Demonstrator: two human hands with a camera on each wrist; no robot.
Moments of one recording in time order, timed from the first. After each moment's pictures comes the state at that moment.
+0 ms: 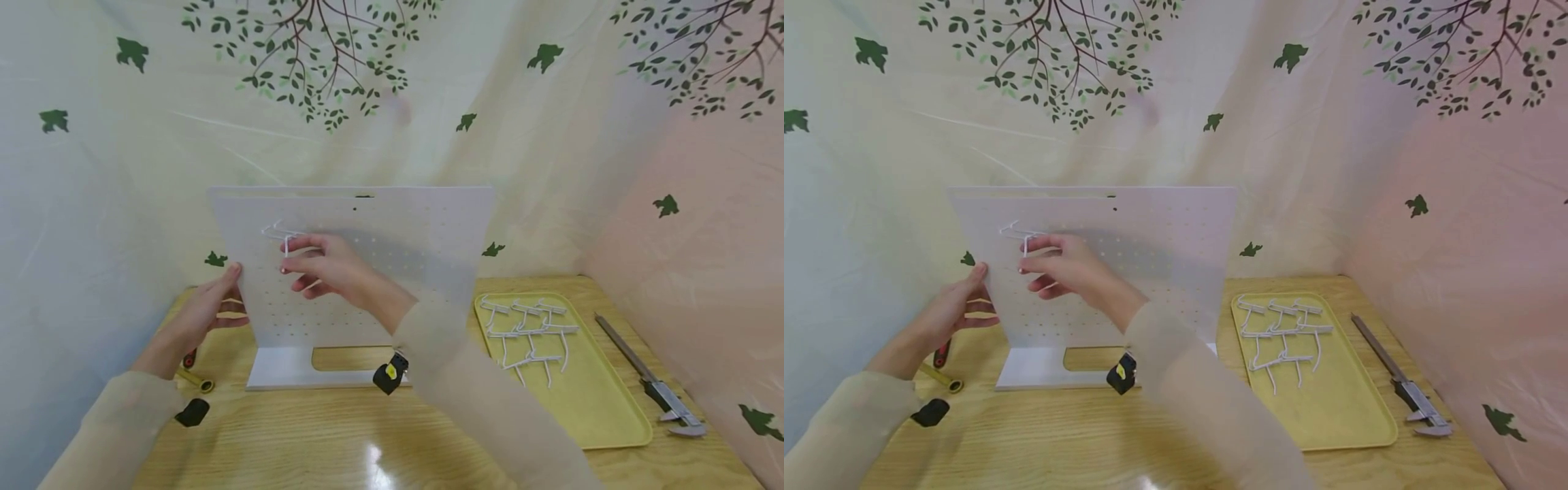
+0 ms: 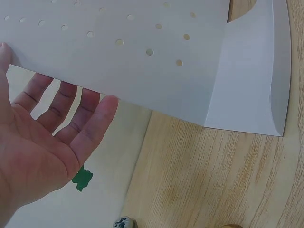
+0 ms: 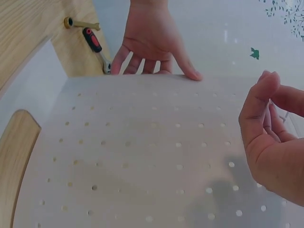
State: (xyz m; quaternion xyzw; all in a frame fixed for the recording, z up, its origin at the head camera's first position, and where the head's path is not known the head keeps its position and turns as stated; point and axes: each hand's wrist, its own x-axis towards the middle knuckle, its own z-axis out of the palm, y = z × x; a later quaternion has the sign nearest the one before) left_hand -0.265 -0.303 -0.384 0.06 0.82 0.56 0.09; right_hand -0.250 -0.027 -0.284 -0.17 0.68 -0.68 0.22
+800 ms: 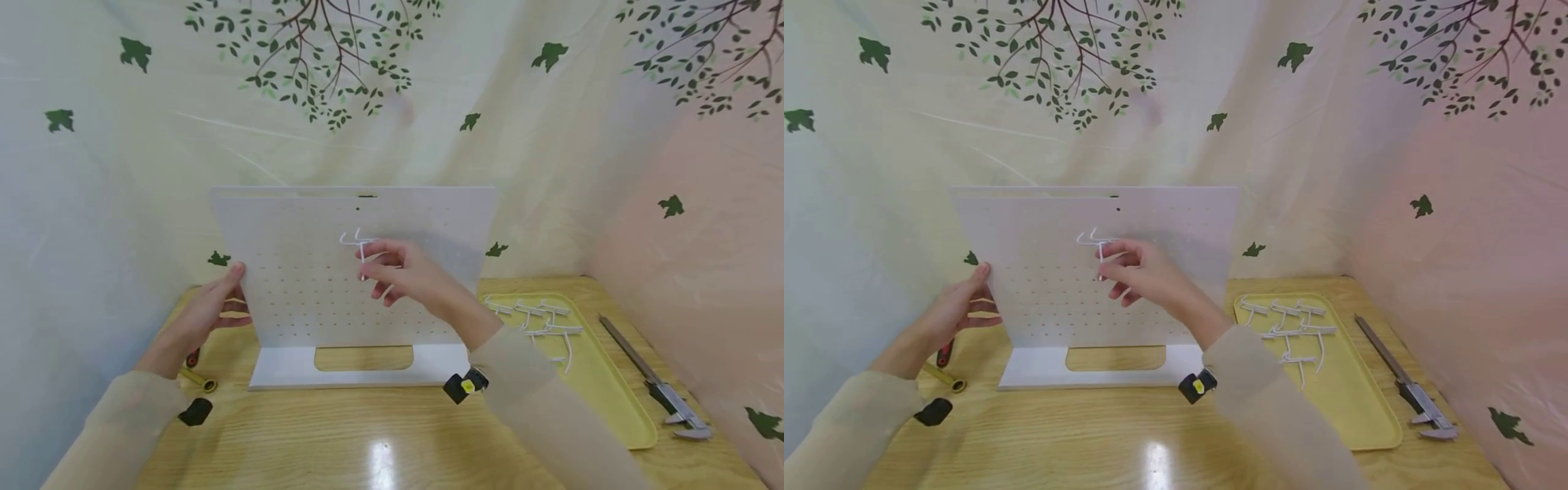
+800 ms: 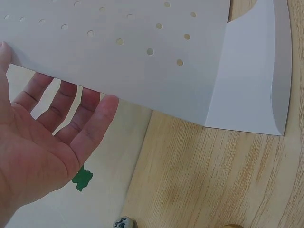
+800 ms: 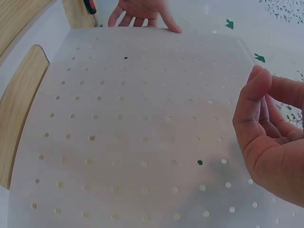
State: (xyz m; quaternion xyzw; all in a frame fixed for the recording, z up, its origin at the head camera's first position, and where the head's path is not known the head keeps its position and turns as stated) left_hand -0.265 -0.305 -0.385 0.05 0.83 0.55 0.09; right_hand -0.237 0.073 -0.293 -0.21 0.73 -0.62 0.16
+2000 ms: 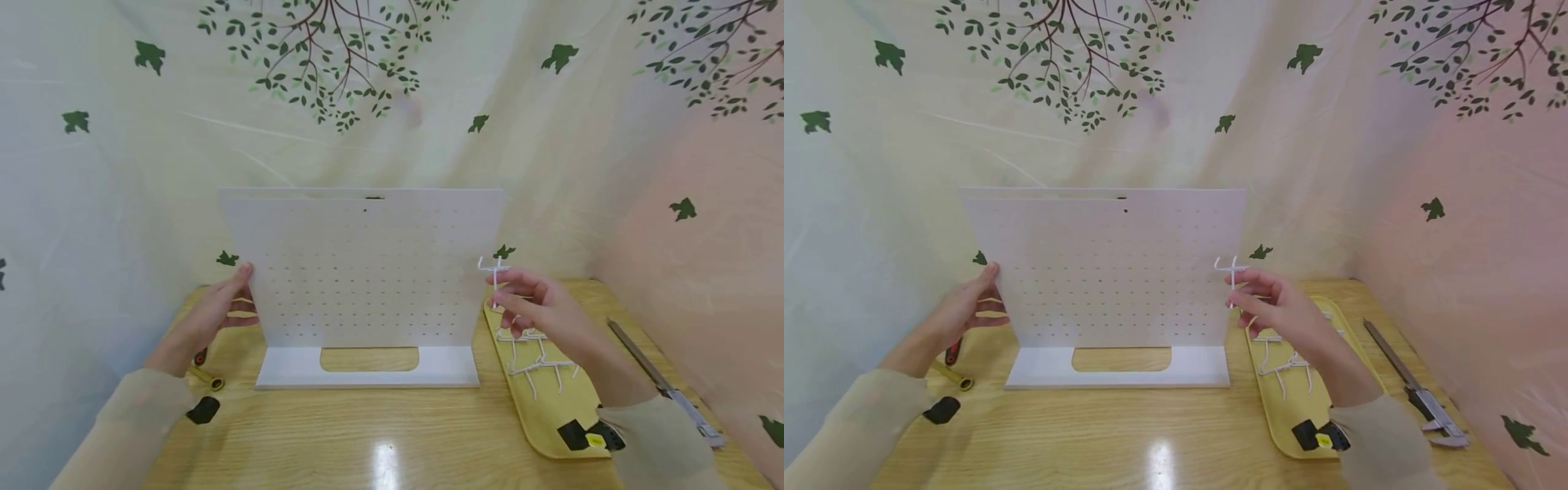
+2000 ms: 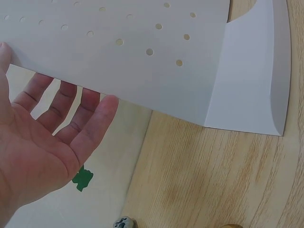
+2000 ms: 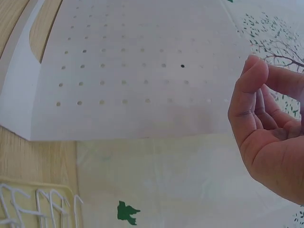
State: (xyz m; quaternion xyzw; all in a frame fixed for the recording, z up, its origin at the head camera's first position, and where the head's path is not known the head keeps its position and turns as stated) left_hand -0.266 -0.305 -0.386 0.05 0.83 0.55 0.08; right_hand -0.189 0.229 -0.322 -0.18 0.78 -0.60 0.06
